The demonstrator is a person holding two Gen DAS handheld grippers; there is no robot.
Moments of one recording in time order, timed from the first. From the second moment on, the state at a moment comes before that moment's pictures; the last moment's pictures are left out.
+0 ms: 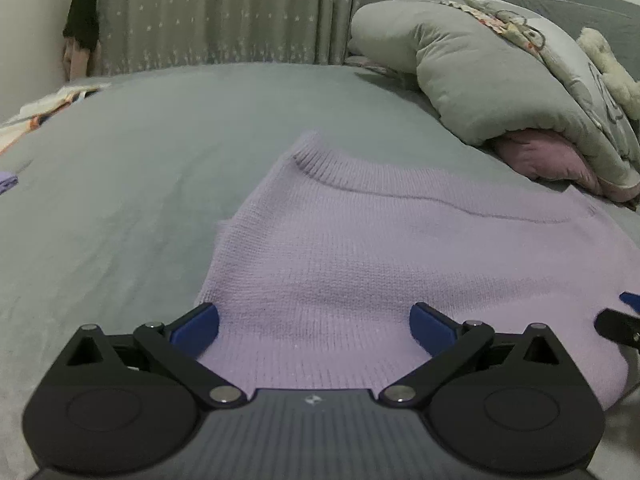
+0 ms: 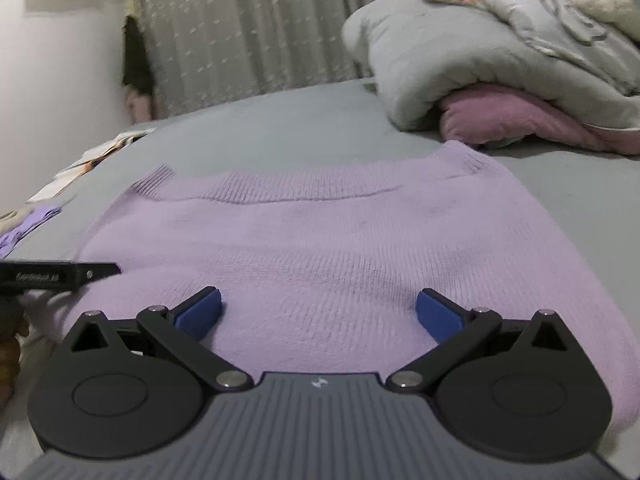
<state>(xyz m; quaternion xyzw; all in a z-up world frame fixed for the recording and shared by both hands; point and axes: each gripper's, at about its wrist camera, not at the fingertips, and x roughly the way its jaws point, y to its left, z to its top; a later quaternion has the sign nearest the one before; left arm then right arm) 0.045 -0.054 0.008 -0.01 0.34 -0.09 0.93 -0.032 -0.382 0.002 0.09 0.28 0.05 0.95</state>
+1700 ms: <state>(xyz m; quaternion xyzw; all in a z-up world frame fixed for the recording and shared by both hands) 0.012 0.008 0.009 -0.37 0.38 0.00 0.85 -0.070 -0.457 -0.022 0.49 0.26 -0.15 0.82</state>
